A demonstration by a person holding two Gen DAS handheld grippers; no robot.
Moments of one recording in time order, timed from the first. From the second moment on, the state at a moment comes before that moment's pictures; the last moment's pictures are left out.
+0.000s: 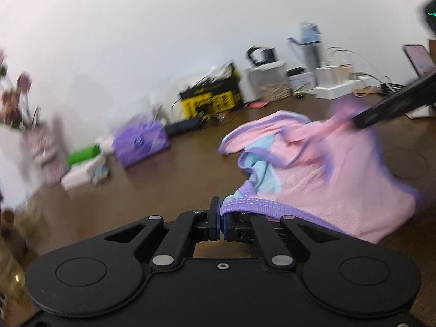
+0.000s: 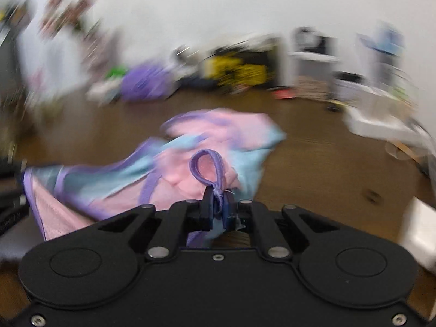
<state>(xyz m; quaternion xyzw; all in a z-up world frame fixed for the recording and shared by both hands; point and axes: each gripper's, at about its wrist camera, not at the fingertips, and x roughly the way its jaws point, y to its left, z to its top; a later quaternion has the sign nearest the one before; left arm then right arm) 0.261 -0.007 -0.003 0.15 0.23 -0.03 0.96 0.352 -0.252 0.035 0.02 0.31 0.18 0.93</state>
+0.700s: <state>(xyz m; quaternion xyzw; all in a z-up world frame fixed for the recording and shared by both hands) 0.288 -0.026 0.054 0.00 0.31 -0.26 0.92 0.314 -0.299 0.037 0.05 0.30 0.16 0.94</state>
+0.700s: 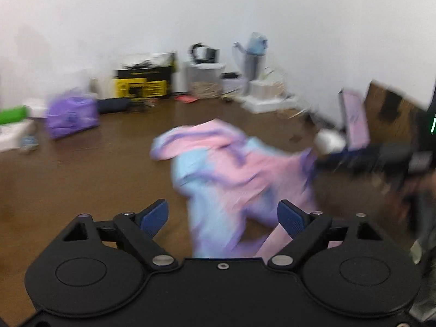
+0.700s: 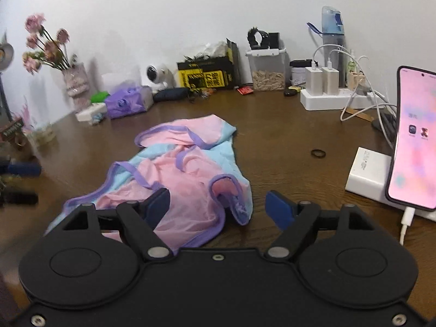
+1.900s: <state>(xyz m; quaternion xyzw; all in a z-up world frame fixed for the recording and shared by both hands) 0.400 0.016 0.004 -0.32 0.32 -0.12 0.88 0.337 -0.271 0.033 0.12 0.30 0.26 0.91</state>
